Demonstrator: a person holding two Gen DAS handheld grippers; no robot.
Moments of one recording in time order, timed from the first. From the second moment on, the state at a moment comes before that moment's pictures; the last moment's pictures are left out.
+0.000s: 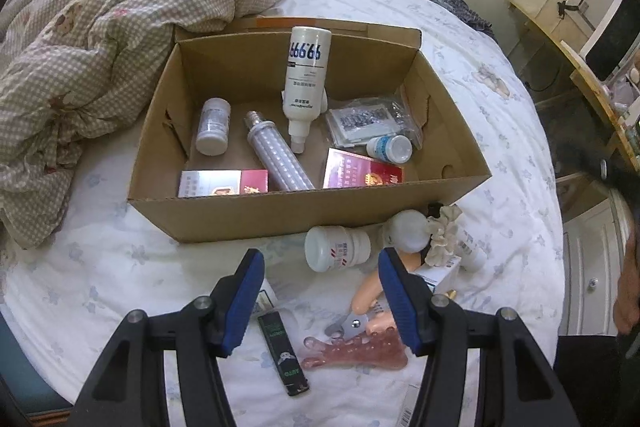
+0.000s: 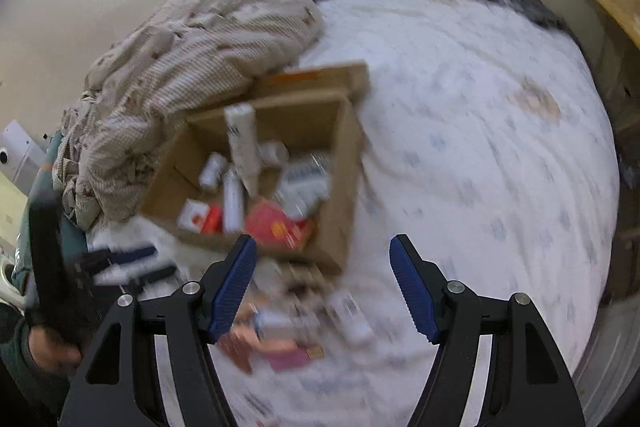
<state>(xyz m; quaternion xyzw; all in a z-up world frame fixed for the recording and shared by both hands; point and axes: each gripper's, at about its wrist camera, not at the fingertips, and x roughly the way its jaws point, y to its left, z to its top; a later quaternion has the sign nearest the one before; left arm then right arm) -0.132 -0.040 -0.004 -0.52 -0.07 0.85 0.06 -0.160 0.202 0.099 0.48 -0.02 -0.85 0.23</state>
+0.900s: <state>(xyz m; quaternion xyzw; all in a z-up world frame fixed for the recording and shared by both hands) -0.133 -0.094 -0.035 -0.57 -0.14 0.81 -0.03 -0.161 0.166 -0.033 0.59 0.11 -0.76 0.22</state>
